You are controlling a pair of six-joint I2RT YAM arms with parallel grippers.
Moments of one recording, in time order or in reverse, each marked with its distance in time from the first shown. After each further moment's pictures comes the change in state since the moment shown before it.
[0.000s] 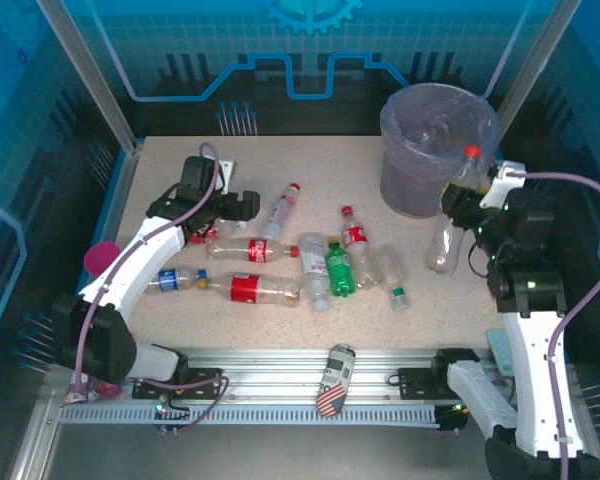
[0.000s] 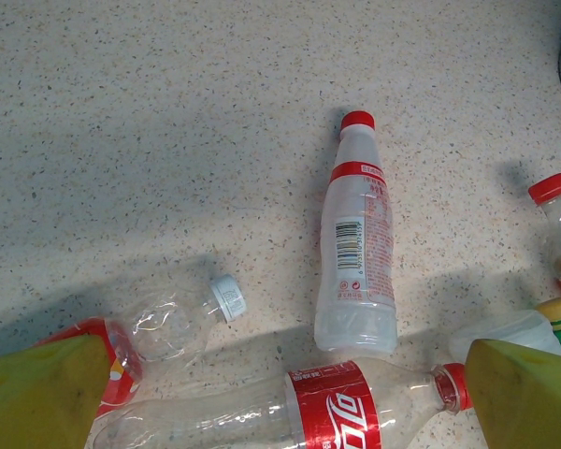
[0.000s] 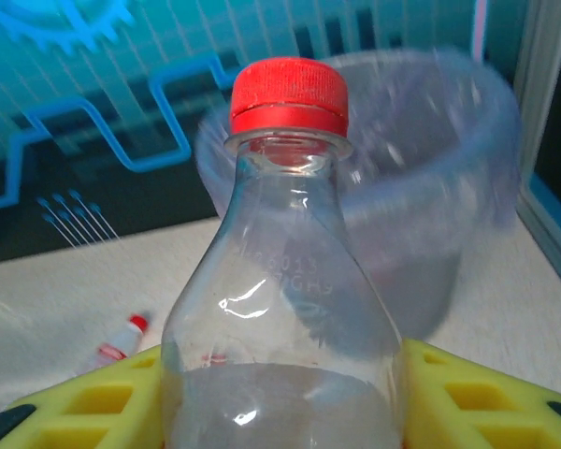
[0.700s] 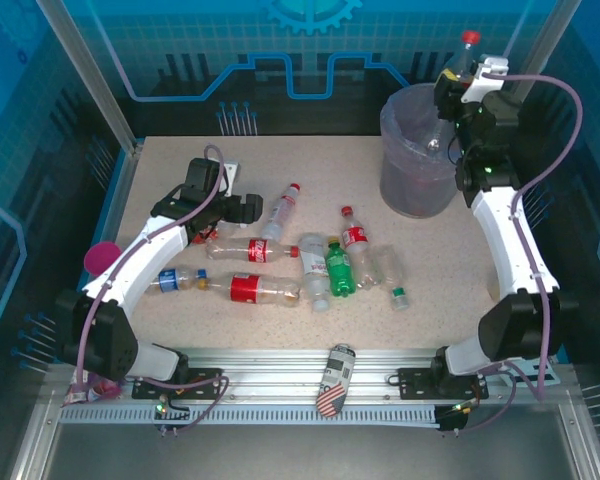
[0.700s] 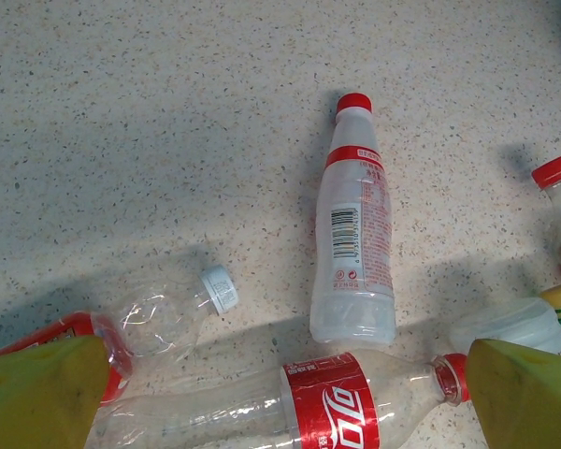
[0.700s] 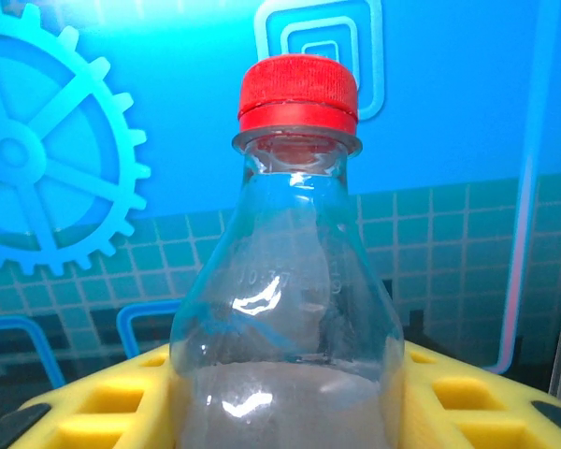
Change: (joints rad) left arm -0.013 0.018 -0.008 0.000 0.000 0.003; right arm 0.019 0.653 0.309 0.737 0.109 -0.148
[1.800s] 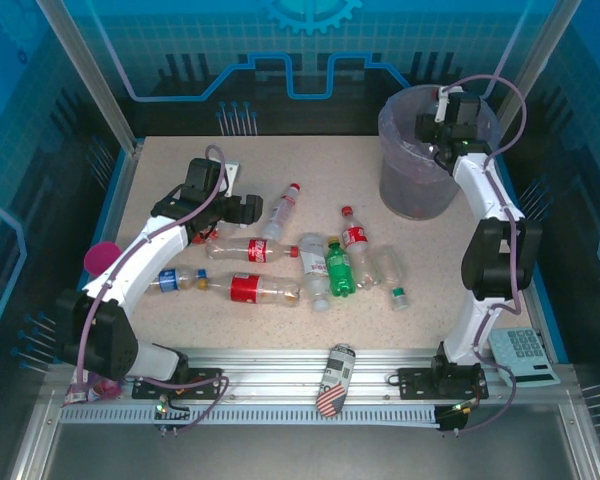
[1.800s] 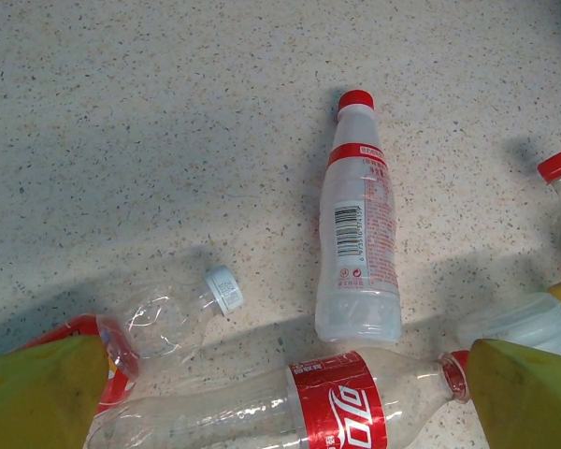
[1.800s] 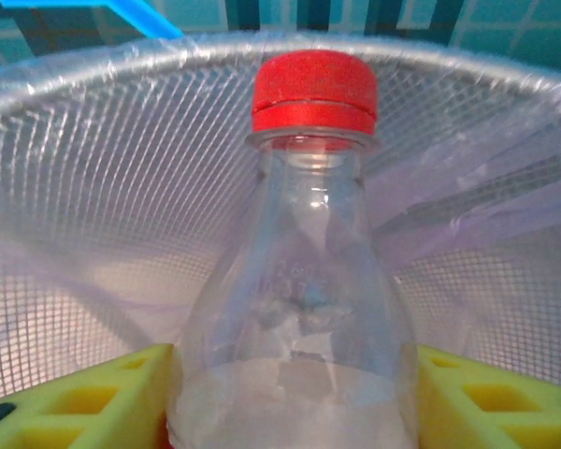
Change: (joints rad) left arm -0.001 0.003 0.000 -0.001 -0.004 0.024; right arm -0.048 0.418 0.217 -0.394 -0.017 -0.087
